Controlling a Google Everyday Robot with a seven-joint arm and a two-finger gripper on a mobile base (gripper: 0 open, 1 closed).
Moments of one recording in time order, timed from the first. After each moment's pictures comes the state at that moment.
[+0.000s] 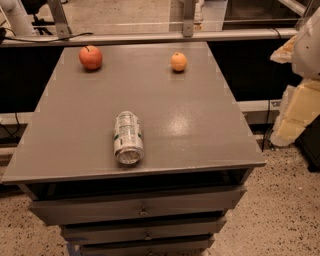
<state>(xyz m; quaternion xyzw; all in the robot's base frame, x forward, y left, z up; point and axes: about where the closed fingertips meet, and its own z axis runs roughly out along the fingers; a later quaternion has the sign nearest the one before) 0.438 -0.215 0.982 -0.60 0.78 -0.04 0.17</state>
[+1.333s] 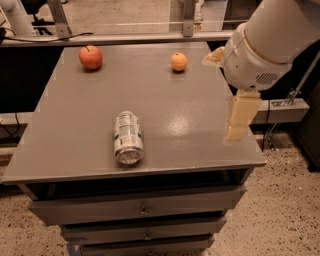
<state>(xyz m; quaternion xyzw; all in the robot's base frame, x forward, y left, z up) 0.469 -0.123 0.953 -0.73 0.65 -0.03 0.20</state>
